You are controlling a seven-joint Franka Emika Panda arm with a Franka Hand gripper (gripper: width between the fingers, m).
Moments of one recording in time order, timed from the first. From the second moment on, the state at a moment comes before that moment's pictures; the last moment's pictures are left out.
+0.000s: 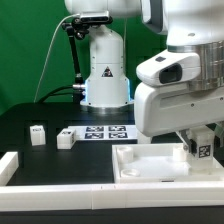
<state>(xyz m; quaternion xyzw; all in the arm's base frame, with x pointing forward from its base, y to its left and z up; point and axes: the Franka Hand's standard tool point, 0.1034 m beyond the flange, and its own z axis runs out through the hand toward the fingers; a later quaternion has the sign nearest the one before) 0.628 0.117 0.071 -1.00 -0.01 0.03 0.06</state>
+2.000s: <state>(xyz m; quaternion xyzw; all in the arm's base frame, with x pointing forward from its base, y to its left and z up) 0.626 0.107 0.071 -0.84 0.54 0.03 0.06</state>
